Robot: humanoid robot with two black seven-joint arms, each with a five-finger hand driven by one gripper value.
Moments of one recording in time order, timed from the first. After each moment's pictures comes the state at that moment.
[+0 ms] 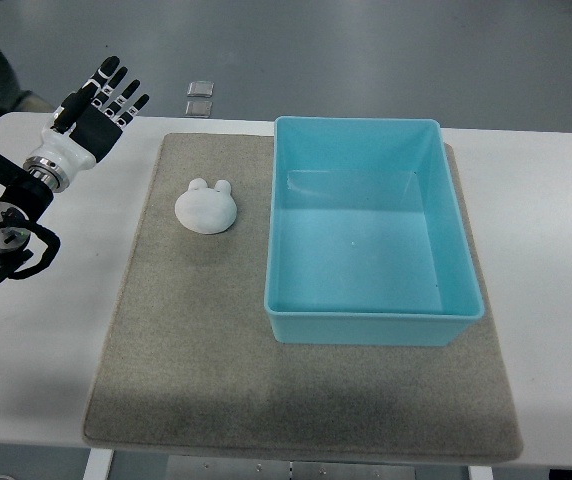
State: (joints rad) left arm -0.67 0.54 -0.71 -1.04 -0.40 -0.15 -0.24; right arm 0.04 0.00 0.07 0.12 -0.12 0.05 0.11
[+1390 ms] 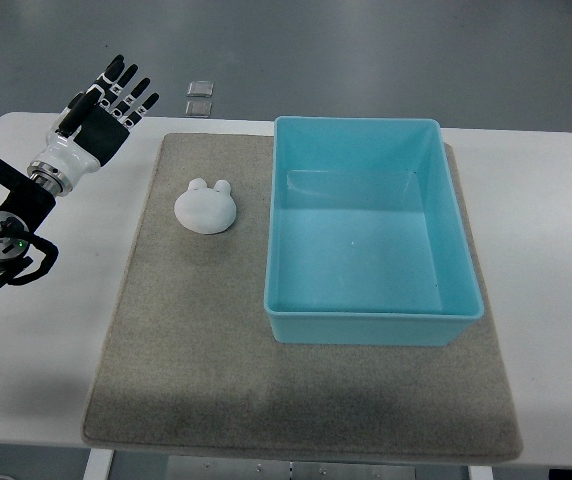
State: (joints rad) left arm -0.69 0.53 -0.66 -0.98 -0.39 -0.31 -0.25; right arm 0.04 0.00 0.07 0.12 -0.12 0.06 0.11
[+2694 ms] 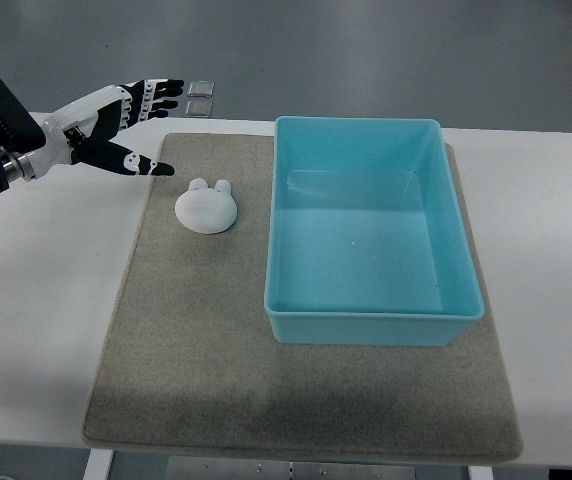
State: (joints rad) left arm -0.73 0.78 -0.66 -1.20 0.93 -0.29 -0.37; right arm 0.04 0.00 0.07 0.12 -0.12 0.05 0.11
